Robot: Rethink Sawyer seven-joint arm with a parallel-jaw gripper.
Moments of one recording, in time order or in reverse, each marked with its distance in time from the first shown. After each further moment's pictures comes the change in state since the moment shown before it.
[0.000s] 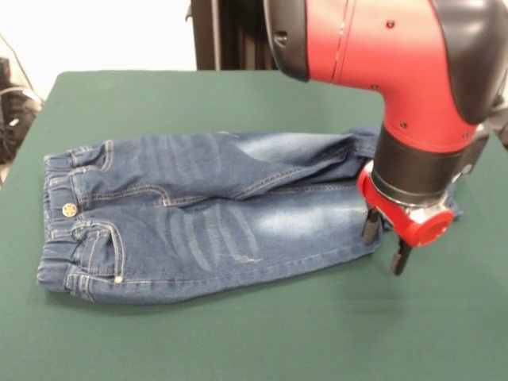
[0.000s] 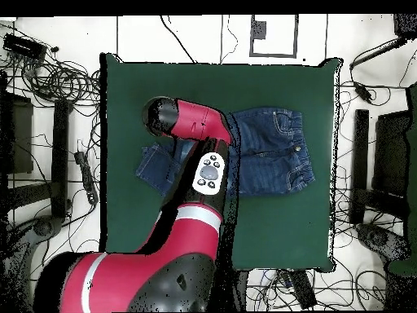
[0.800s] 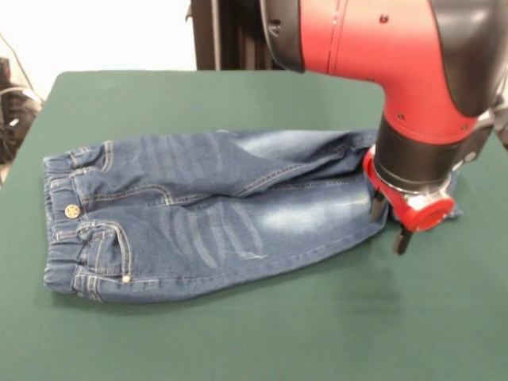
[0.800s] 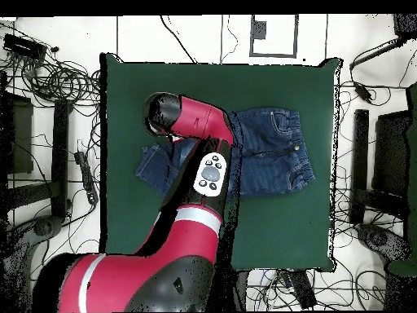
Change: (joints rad) arm 0.003 -0.006 -0.026 -0.002 0.060 0.141 0.044
